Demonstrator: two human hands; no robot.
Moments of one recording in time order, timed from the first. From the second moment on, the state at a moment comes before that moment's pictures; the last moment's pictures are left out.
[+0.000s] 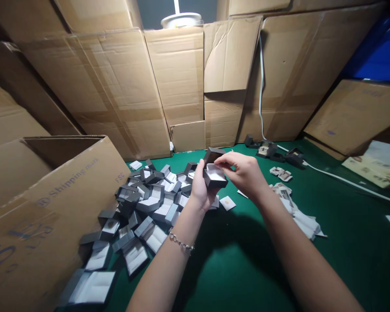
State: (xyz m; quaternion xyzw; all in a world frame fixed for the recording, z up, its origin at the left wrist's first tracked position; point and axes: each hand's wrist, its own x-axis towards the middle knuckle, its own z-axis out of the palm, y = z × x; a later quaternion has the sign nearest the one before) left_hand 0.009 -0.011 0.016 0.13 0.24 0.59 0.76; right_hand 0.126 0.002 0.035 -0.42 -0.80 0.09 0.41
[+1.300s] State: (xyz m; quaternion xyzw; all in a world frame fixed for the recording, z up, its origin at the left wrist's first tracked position) left_hand 0.006 -0.007 0.007 0.20 0.24 0.56 0.76; right_hand 0.121 0.023 0.014 -0.46 -0.63 0.40 0.48
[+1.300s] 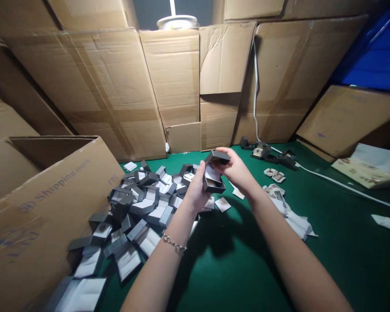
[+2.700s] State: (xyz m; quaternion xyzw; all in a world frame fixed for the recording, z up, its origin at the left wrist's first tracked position) left_hand -0.002 0.006 -0.021 0.55 0.33 0.52 0.57; right_hand 0.130 0.010 0.026 -0.50 -0.76 0.27 0.30
